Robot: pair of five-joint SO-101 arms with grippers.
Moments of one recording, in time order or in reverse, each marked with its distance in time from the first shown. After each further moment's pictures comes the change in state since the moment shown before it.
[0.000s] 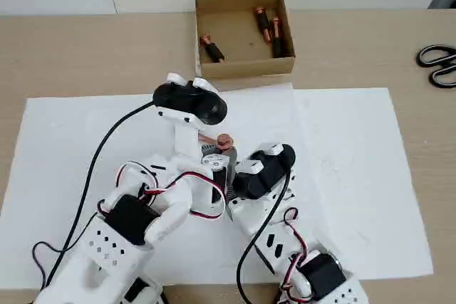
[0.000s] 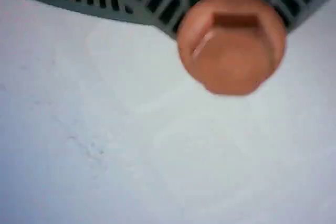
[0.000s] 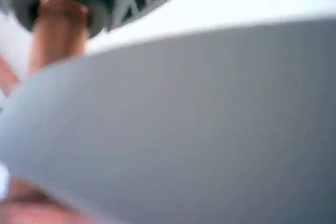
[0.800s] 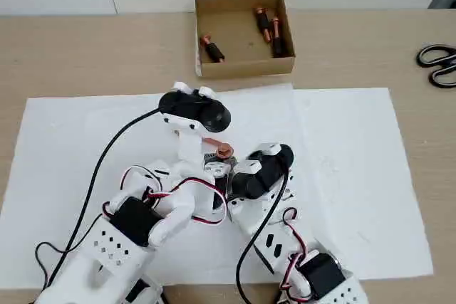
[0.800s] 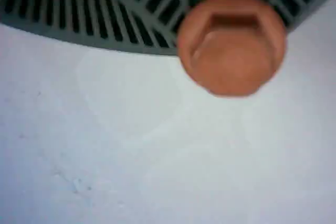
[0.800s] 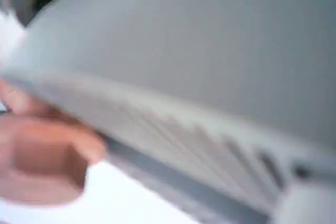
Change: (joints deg) left arm 0.2 -0.3 3.7 -0.3 -0.7; right arm -0.1 0.0 0.0 0.0 0.0
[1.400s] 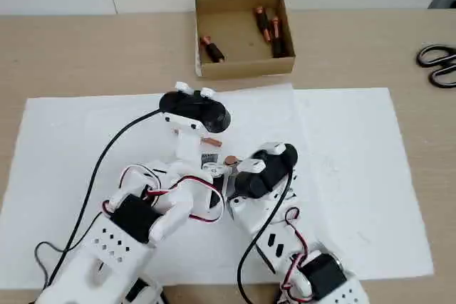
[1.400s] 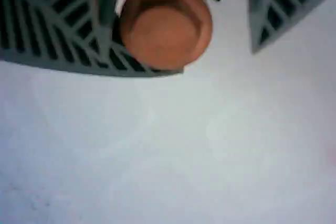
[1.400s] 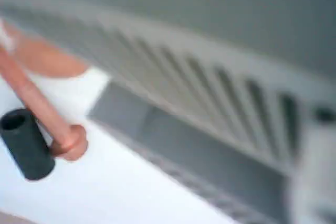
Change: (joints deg) left arm -0.5 0.4 0.0 0.6 -2.5; right arm 0.4 0.0 0.0 0.0 -0.1
